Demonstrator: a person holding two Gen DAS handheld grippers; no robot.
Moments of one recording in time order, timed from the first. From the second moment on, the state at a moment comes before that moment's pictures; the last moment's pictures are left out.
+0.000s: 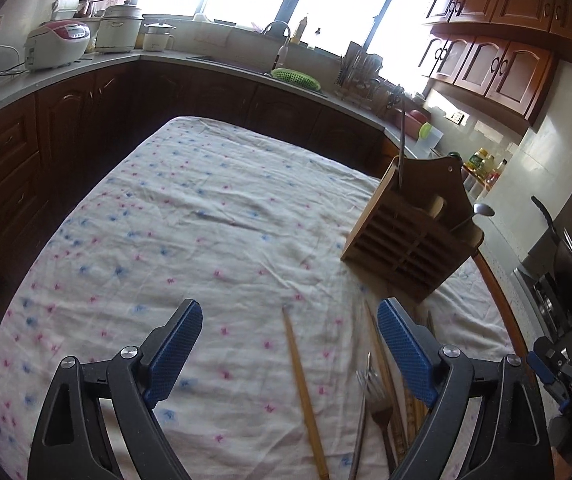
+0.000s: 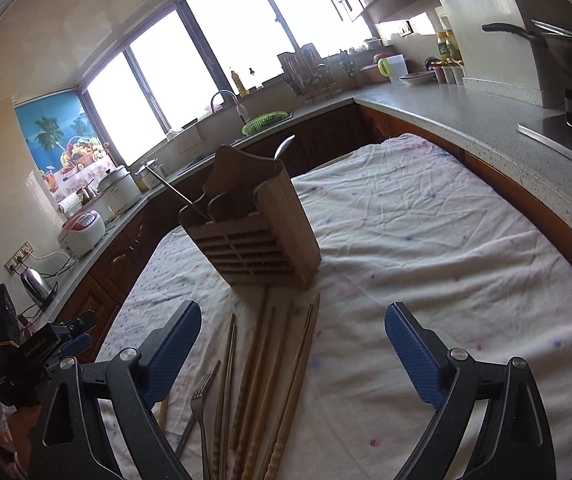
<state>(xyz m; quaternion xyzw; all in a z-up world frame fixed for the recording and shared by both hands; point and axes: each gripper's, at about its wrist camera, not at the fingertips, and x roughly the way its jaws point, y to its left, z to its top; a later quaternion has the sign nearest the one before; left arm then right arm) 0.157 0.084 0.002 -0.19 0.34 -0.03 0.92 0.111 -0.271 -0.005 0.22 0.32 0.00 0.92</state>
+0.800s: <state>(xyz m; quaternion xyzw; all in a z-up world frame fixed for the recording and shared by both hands) 0.198 0.057 -0.030 -0.14 0.41 -0.02 0.90 0.142 -0.247 -0.040 0.19 0.38 0.01 0.91</state>
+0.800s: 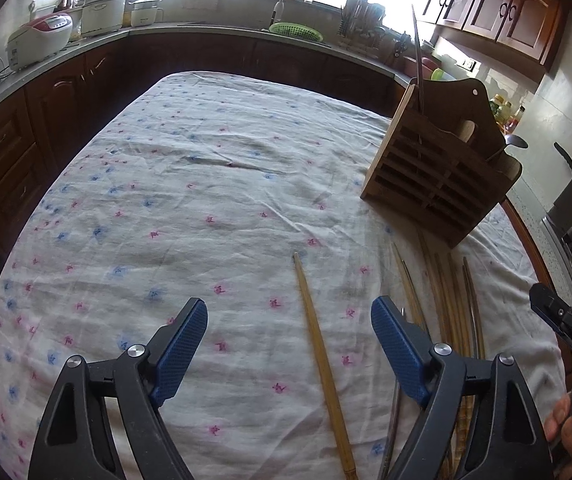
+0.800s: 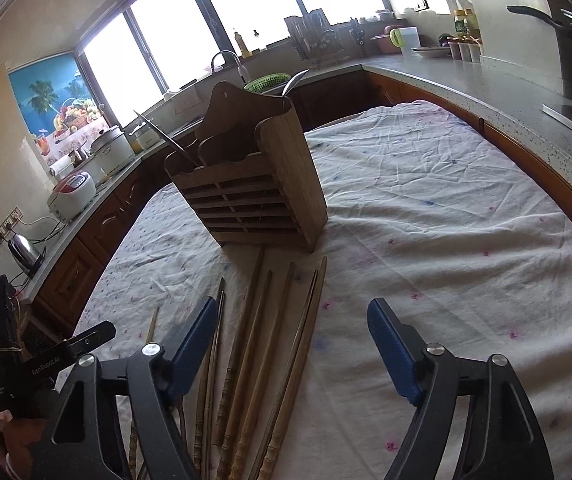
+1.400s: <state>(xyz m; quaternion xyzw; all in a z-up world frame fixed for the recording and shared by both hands) 0.257 0.038 -0.061 -0.09 0.47 -0.03 0.88 0.226 -0.218 -0.092 0.14 0.47 0.03 0.87</state>
